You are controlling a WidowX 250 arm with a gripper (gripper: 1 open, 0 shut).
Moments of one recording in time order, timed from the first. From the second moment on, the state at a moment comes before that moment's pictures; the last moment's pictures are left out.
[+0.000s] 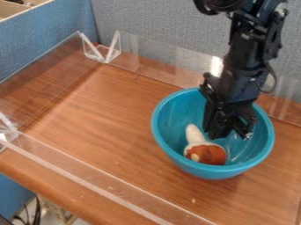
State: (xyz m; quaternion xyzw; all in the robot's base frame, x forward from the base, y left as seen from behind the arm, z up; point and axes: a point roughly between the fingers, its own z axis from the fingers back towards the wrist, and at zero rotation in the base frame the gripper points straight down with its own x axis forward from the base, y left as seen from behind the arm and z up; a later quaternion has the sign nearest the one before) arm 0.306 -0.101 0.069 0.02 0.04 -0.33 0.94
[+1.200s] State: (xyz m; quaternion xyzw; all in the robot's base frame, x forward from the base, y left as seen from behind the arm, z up) arm 0.293 -0.083 0.120 0.03 0.03 -0.35 0.94
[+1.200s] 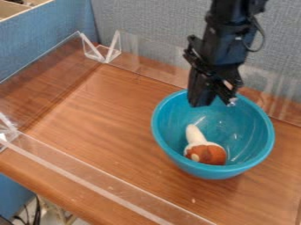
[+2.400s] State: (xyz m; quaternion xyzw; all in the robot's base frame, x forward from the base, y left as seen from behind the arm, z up) arm 0.289 -0.090 0.107 0.03 0.01 -0.36 0.93
